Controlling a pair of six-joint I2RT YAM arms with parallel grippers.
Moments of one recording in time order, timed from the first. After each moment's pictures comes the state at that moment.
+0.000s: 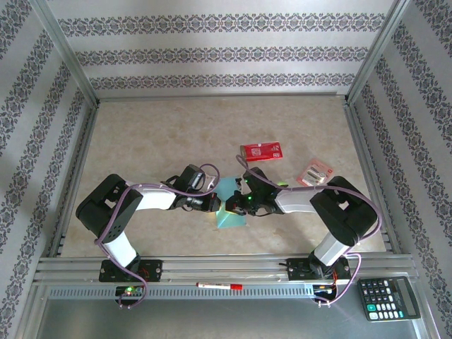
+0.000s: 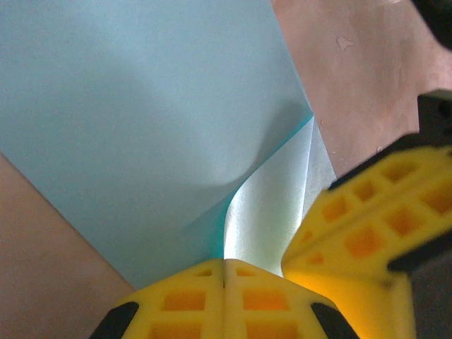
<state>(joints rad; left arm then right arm) -0.61 1.70 0.68 0.05 0.54 -0.48 0.67 1.64 0.62 0.13 -0.57 0.94</state>
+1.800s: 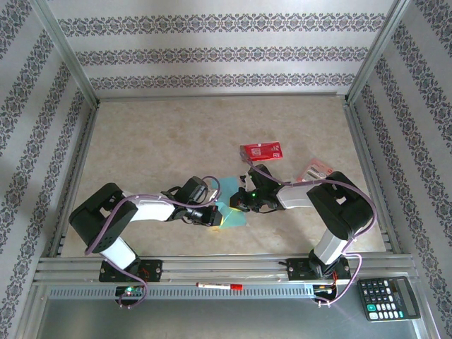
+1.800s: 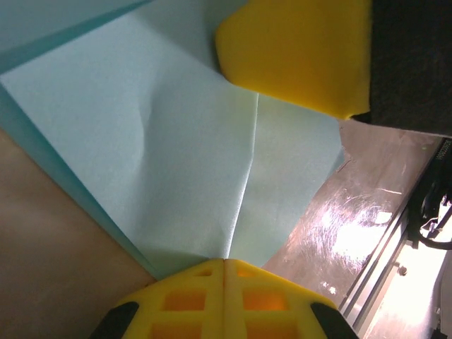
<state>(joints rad) -0.72 1.61 0.58 0.04 0.58 -0.63 0.61 1.69 0.62 0.14 -0.60 0.88</state>
